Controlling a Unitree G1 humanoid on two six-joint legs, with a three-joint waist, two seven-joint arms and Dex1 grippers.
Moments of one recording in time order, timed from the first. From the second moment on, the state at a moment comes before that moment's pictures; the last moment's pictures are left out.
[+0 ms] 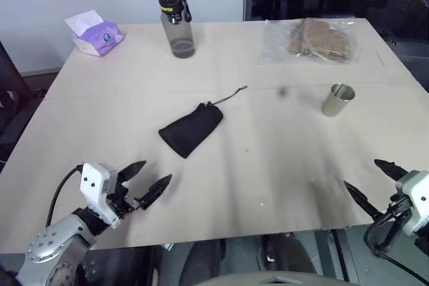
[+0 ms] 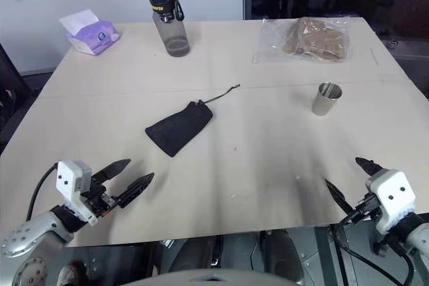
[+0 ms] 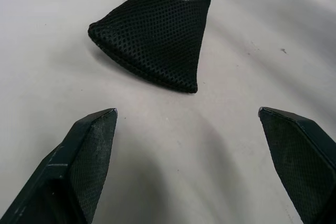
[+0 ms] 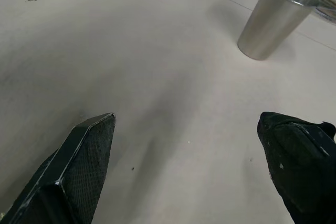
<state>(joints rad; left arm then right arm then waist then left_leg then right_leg) 0.46 0.55 0.43 -0.49 -0.60 0.38 -0.74 0.58 -0.49 -0.48 -0.67 0.30 0.24 0.71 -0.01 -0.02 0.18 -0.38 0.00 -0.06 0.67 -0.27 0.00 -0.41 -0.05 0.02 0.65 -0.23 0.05</state>
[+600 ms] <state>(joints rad) -0.28 0.63 -0.02 -0.53 -0.47 1.00 -0.16 0.34 -0.57 -0.33 -0.88 0.41 0.41 0.61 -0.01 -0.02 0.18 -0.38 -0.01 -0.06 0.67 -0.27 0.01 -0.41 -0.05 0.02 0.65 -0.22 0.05</state>
